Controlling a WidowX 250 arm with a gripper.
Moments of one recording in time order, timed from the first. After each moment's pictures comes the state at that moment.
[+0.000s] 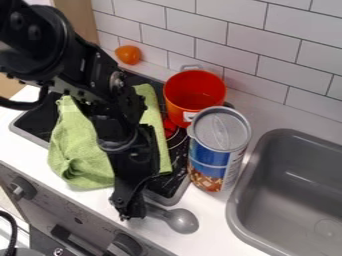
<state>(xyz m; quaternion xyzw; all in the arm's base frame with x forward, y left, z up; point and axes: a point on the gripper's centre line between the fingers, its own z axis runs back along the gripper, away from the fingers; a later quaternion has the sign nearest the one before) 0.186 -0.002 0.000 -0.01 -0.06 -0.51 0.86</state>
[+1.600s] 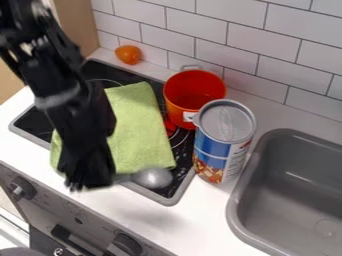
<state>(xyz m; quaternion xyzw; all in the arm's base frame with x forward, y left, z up) 0.161 0.034 0.069 -0.09 -0.08 -0.47 0.88</state>
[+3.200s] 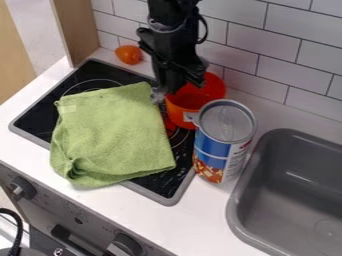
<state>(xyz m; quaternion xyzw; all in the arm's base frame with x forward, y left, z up) 0.307 0.032 0.076 0.08 -0.13 -0.09 0.98</state>
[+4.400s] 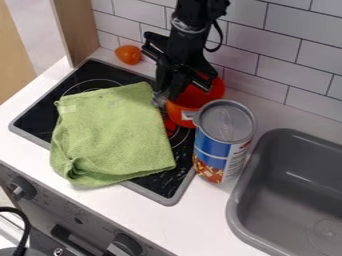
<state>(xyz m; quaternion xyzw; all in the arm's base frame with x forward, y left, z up) 0.313 0.019 0.062 0.13 -0.02 -0.03 0.99</state>
